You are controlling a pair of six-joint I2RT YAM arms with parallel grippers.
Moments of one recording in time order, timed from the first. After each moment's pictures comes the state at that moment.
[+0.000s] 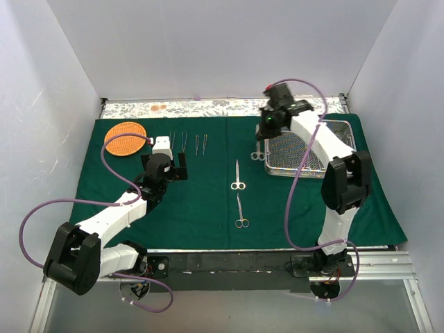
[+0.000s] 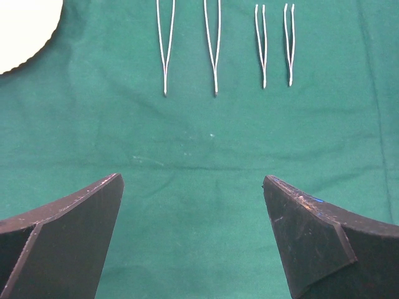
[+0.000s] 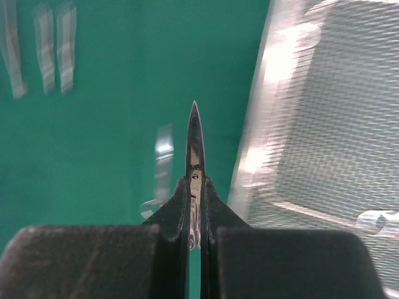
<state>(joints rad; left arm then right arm) -0.44 1.16 0.56 0.11 -0.37 -0.26 0.34 1.88 1.71 -0.77 -0.14 0.35</state>
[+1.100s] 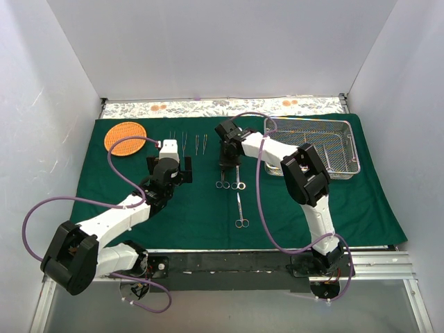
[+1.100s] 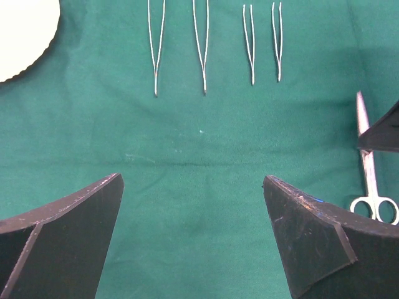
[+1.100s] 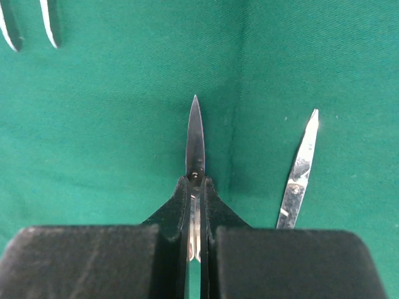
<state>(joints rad) -0.55 1.16 0.55 0.13 -0.49 -0.24 0.72 2.16 1.67 -0.63 0.01 0.70</state>
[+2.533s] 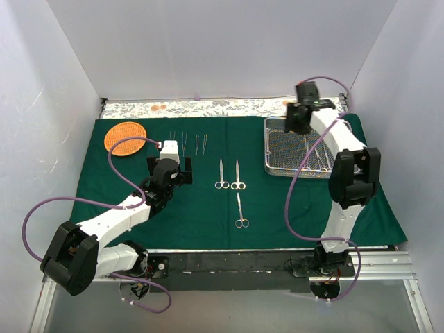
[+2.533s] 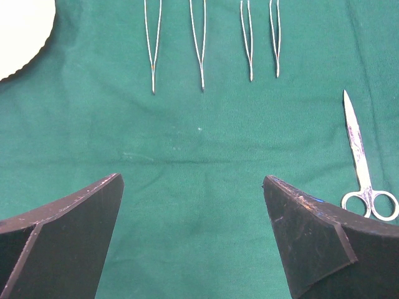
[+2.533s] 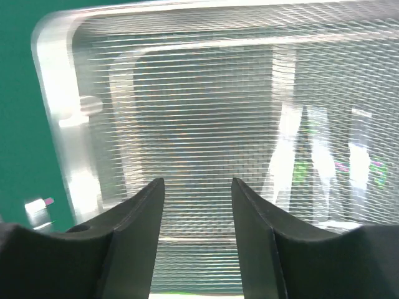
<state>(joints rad) -0.55 1.15 0.54 0.13 -0.48 -0.23 0.22 1.91 1.67 -0.71 0.07 0.26</state>
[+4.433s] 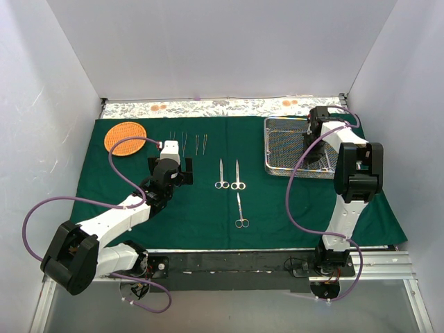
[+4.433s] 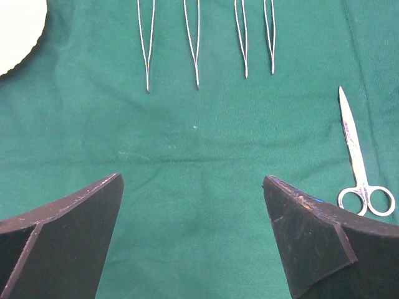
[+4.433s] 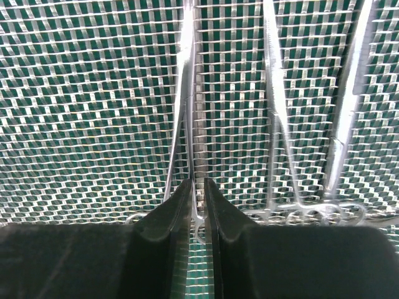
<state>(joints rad) -0.55 1.15 0.54 0.13 -0.46 -0.23 0.03 1.97 1.42 -0.73 0.05 0.10</state>
